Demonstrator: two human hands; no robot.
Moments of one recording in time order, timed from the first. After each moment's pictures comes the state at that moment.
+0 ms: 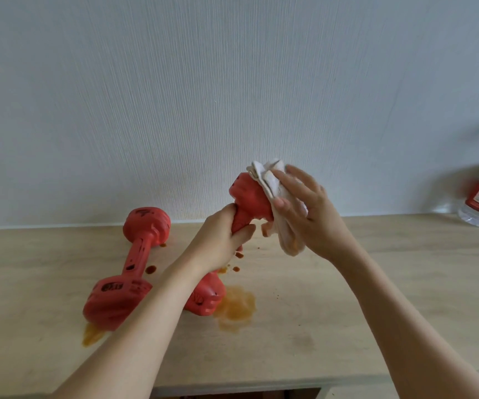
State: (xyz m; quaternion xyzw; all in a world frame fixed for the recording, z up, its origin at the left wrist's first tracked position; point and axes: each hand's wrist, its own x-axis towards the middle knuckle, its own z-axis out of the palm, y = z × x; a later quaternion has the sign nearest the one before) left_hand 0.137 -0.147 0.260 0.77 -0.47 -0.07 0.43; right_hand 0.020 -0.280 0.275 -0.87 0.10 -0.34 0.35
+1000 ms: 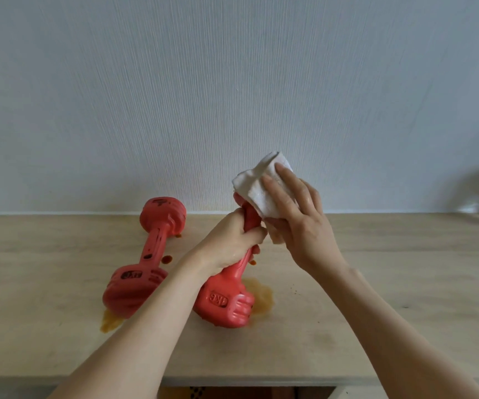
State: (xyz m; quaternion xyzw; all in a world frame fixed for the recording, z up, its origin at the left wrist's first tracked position) left_hand 0.136 -0.136 0.253 0.71 -0.39 -0.25 0.52; right_hand 0.055 -0.263 0.228 -0.88 0.02 -0.46 0.08
